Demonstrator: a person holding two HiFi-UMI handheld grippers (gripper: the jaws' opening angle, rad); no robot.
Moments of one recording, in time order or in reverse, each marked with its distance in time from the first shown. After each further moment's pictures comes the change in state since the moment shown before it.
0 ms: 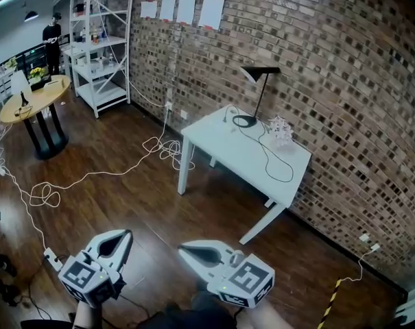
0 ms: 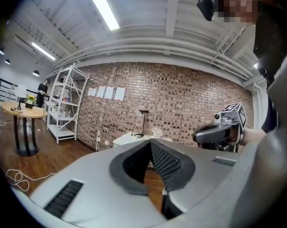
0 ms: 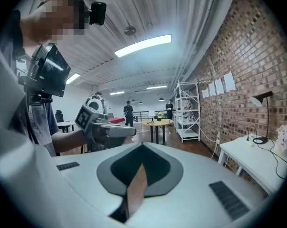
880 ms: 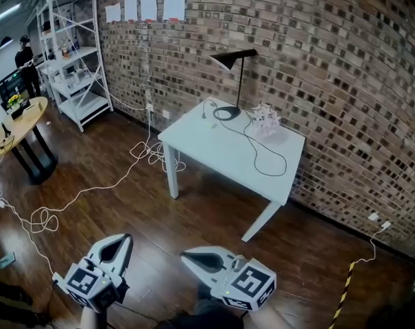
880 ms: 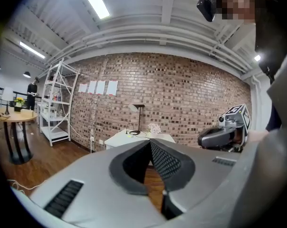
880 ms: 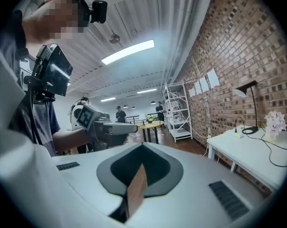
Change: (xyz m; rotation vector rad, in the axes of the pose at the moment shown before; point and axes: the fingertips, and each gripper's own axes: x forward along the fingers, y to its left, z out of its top) left arm 0.125 -0.014 0.004 0.038 0.066 -0.039; right arm -0.040 -0.108 -0.027 0.103 -0.054 -0.060
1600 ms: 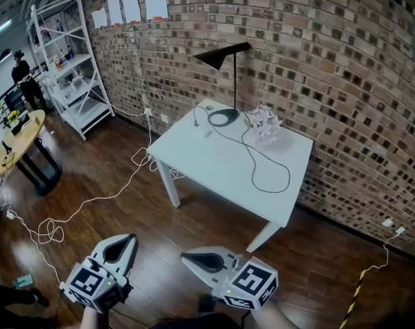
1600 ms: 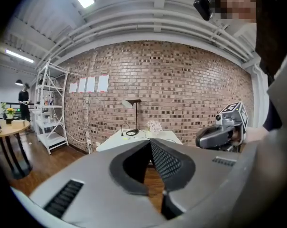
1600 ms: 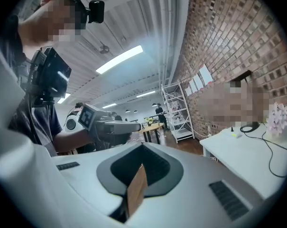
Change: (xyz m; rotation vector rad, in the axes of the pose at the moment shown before) left arm 0.162 -0.023 0.035 0.105 0.097 -0.007; right arm -0.028 -0.152 0.014 0.088 -0.036 0.051
